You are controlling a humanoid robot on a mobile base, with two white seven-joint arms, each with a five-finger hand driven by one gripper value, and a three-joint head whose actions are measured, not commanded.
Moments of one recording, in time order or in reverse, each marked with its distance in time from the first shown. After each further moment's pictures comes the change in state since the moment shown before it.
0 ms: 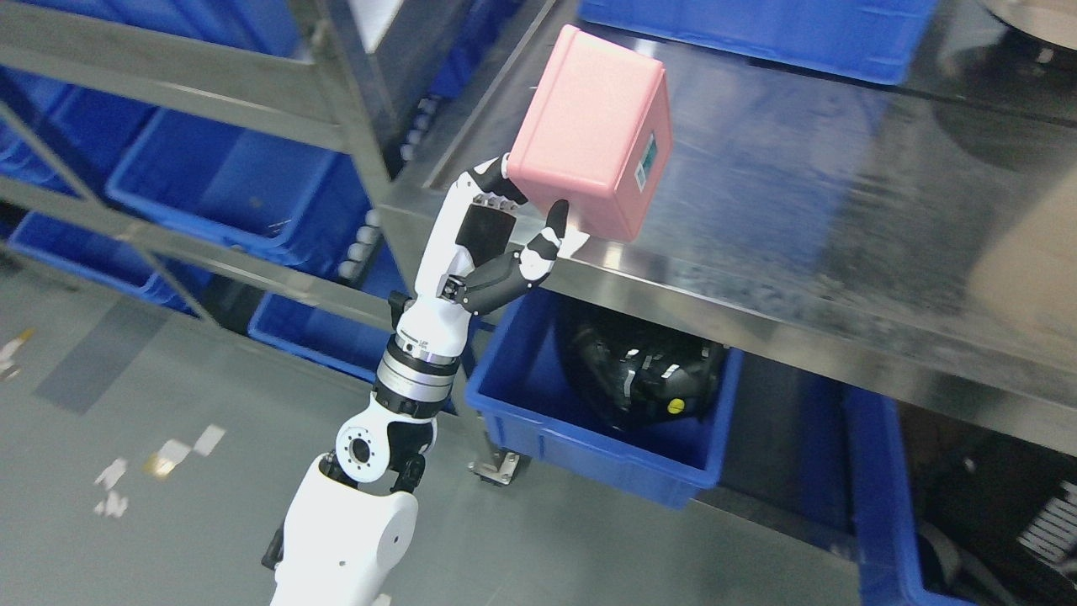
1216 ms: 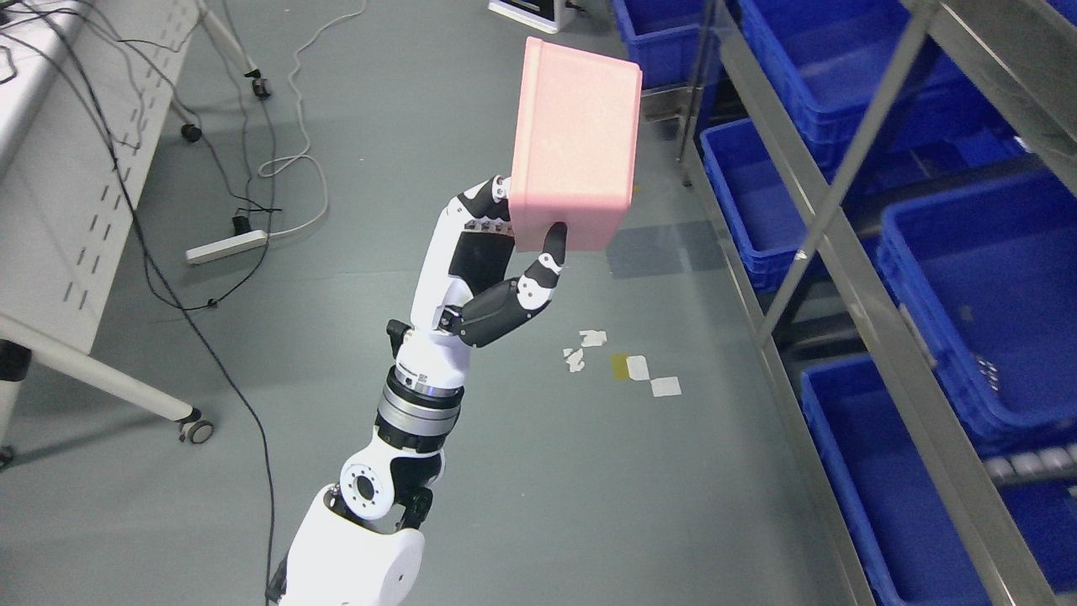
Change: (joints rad) left arm 0.069 -0.001 -0.022 -0.102 -0.013 -0.022 0.029; right arm 0.000 0.000 0.000 0.000 0.000 0.000 0.000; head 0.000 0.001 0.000
